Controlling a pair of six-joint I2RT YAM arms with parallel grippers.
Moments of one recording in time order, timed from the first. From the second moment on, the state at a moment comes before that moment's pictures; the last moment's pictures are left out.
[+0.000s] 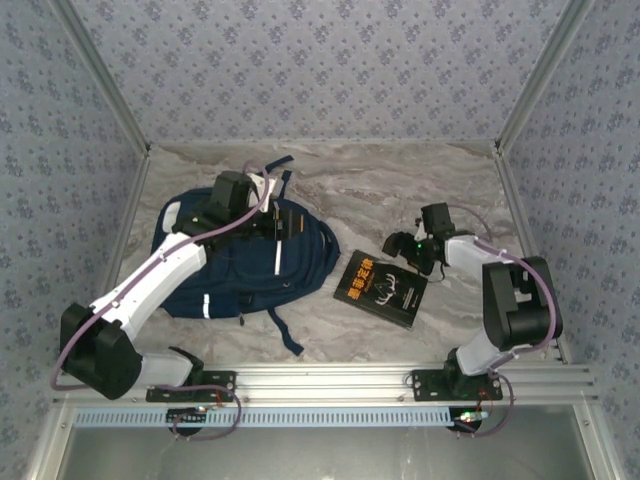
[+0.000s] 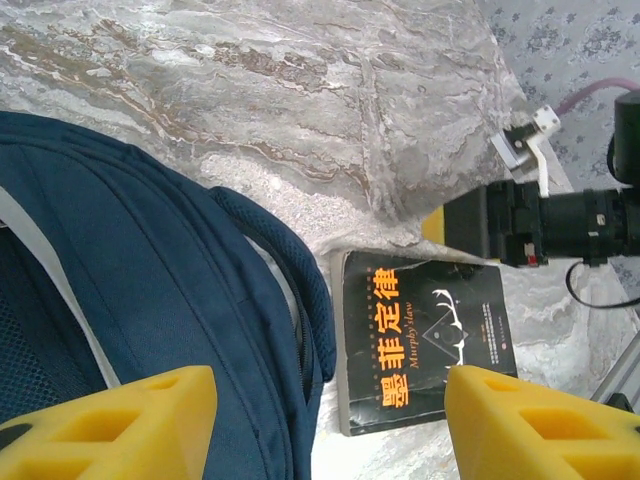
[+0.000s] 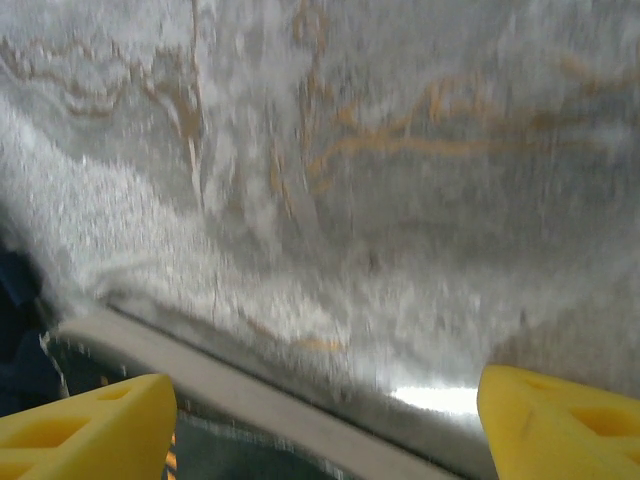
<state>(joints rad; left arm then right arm) -0.50 1.31 1.10 -0.47 0.37 -0.37 0.16 1.52 0.74 -0.32 -0.33 0.56</state>
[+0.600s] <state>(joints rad) -0.51 1.31 1.10 -0.48 0.37 -0.37 0.50 1.29 0.59 -0.47 -0.29 0.59</state>
